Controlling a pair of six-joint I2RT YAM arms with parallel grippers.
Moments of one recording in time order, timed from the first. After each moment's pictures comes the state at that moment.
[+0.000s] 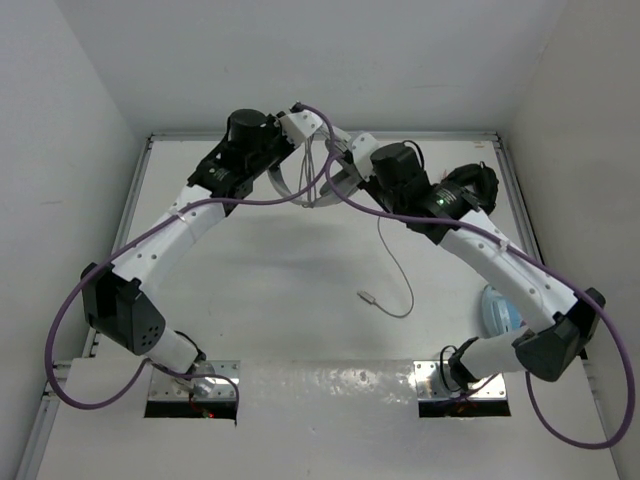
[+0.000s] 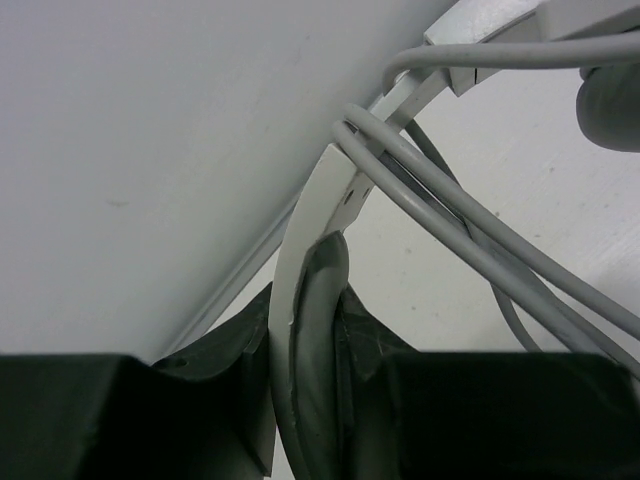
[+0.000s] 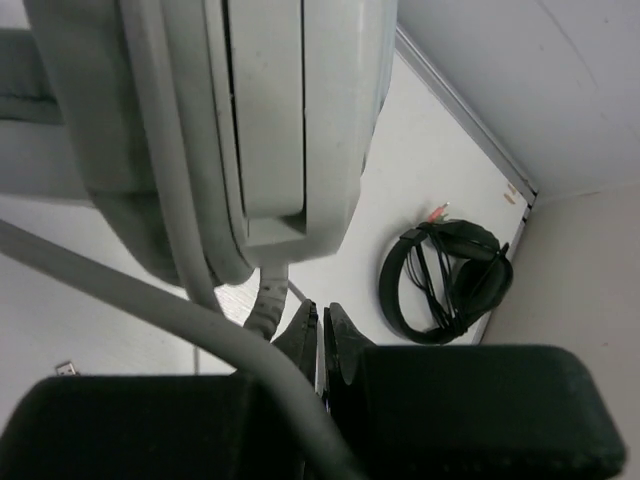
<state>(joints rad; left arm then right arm) -0.46 1.52 1.48 -0.27 -0.06 0.61 0.67 1.40 1.43 -0.67 0.44 -0.34</state>
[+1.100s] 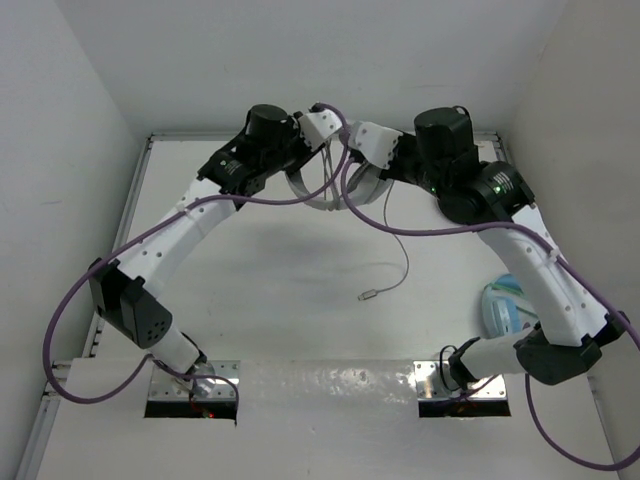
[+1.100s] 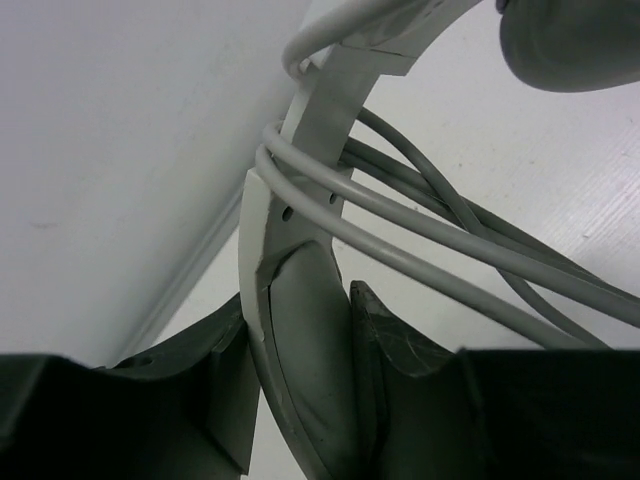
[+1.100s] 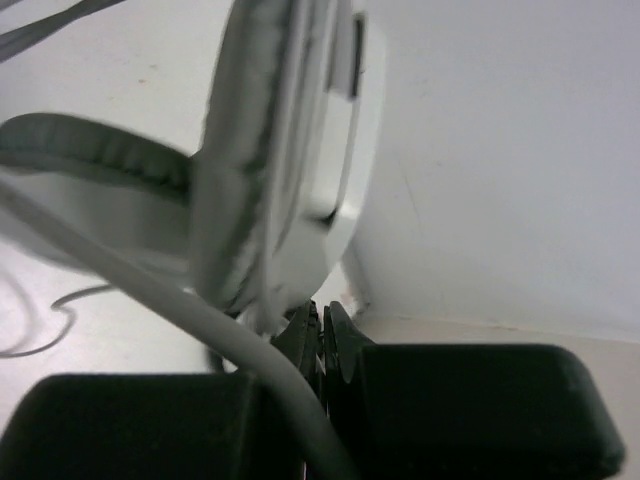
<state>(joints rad) -0.56 1.56 1.62 -0.45 -0.05 0.56 0.62 1.37 1.76 -0.85 0.23 -0.93</state>
